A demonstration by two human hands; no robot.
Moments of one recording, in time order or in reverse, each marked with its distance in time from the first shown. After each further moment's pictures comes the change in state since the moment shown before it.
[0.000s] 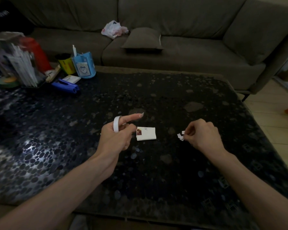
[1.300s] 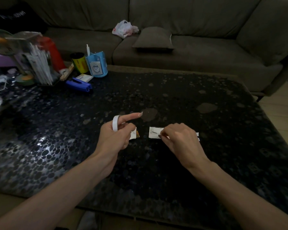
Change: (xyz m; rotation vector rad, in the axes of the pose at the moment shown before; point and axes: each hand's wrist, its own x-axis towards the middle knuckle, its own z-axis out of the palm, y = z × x) left_hand 0.000 0.005 -0.036 0.015 0.061 -0.001; right_hand -0.035 -0.059 0.034 -0.049 0.125 -0.769
